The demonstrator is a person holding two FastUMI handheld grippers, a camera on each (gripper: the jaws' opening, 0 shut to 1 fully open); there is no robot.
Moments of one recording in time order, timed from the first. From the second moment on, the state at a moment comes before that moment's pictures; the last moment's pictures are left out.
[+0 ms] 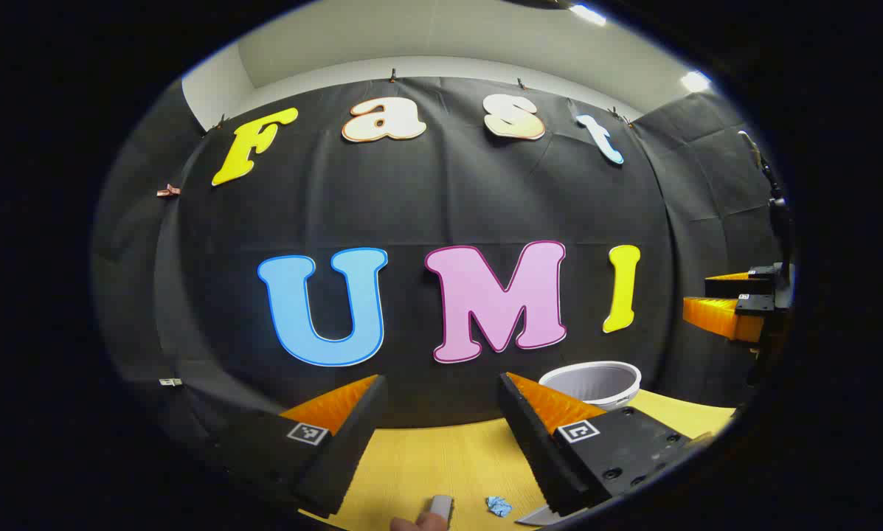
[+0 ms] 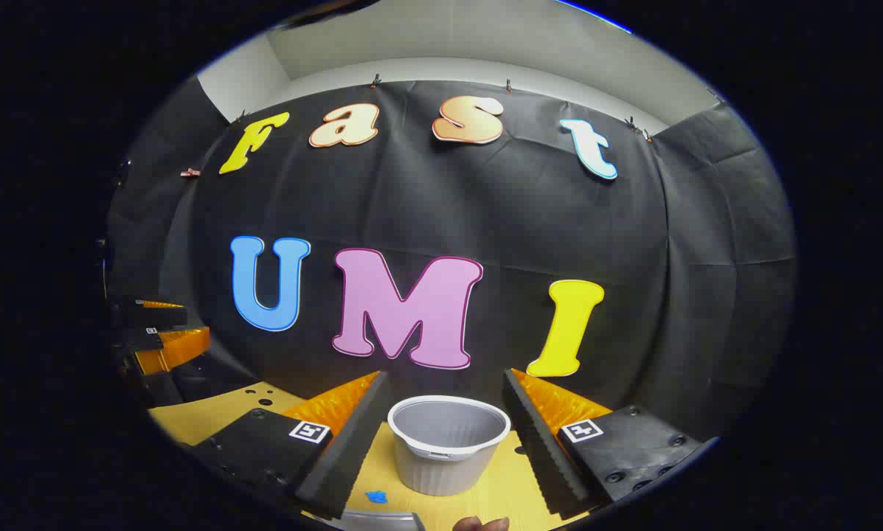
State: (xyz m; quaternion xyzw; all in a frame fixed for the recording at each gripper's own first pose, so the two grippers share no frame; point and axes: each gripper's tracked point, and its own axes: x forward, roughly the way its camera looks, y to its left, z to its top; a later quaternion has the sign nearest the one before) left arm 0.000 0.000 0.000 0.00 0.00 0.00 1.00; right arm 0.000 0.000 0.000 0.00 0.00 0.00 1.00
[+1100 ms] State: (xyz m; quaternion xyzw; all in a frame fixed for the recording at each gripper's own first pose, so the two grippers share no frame) left arm -0.015 0.024 -0.020 -0.01 0.03 0.02 1.00; right arm -0.072 0.041 -0.103 0.00 0.18 0.10 0.98
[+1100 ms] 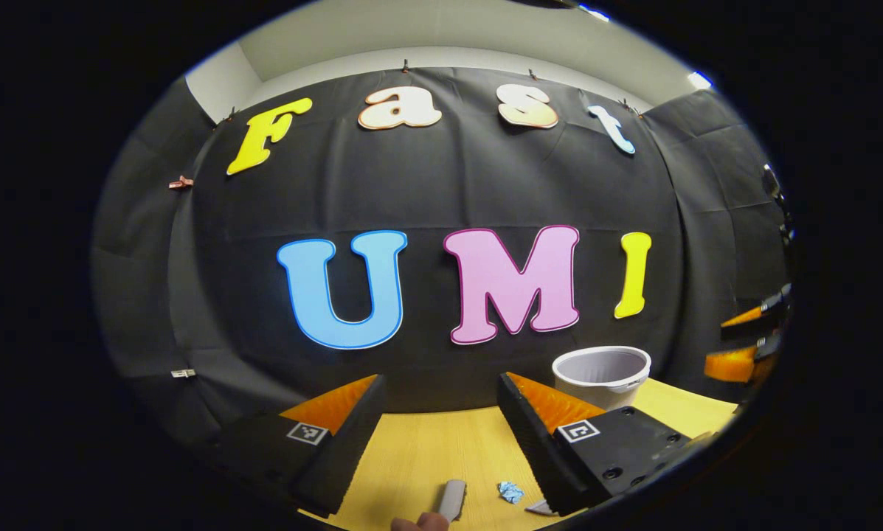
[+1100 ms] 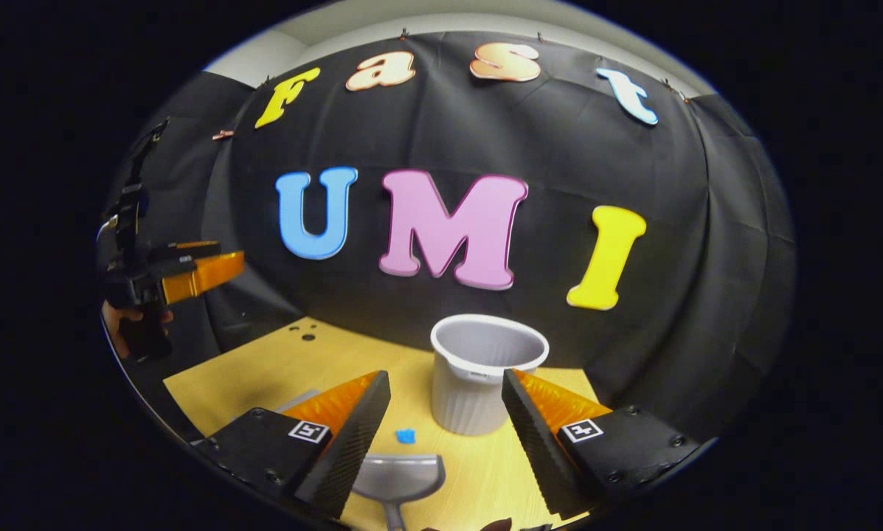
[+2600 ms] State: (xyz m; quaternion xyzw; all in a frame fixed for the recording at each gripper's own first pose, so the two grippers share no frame) left arm -0.042 0.111 -0.073 0.00 0.08 0.06 1.00; right arm -0.181 0.106 -0.445 -0.01 0.57 0.13 0.81
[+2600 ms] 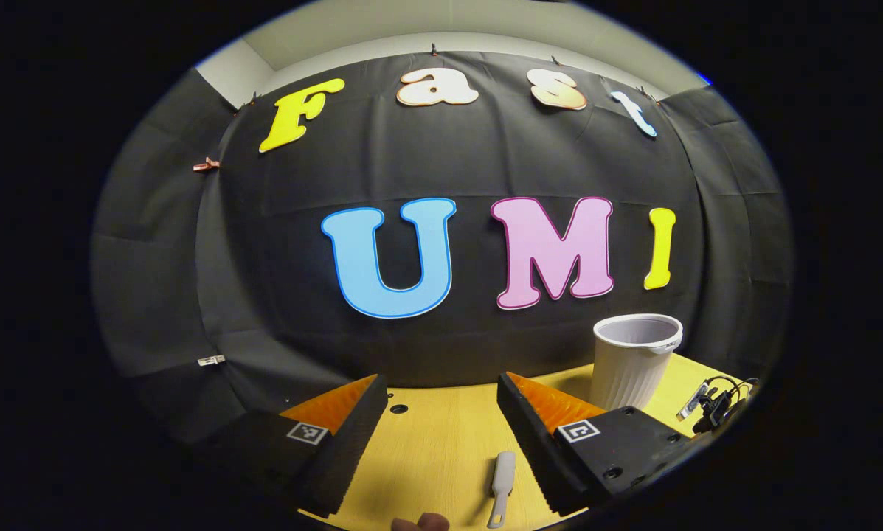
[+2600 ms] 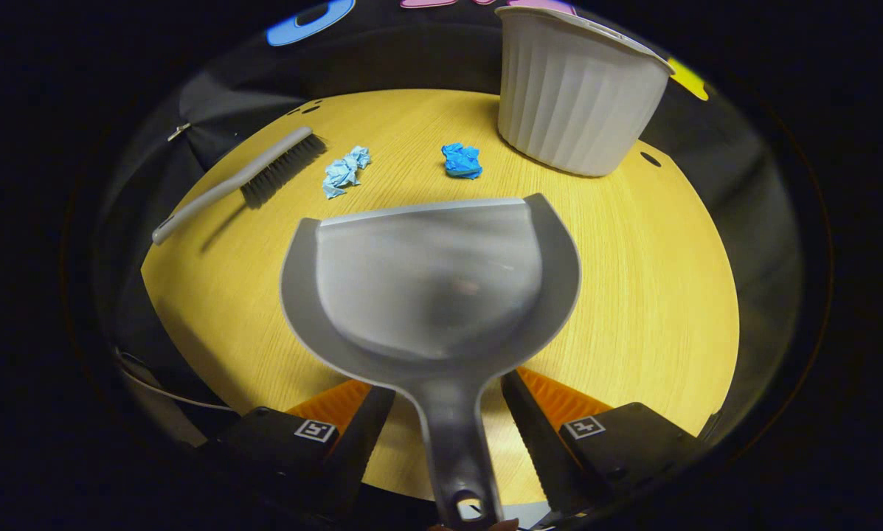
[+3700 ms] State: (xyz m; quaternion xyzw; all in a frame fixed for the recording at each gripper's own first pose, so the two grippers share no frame) left arm -0.017 0.073 -0.199 -0.06 0.24 -0.06 0.97; right arm -0.187 0.106 -0.415 -0.04 0.57 0.17 0.80
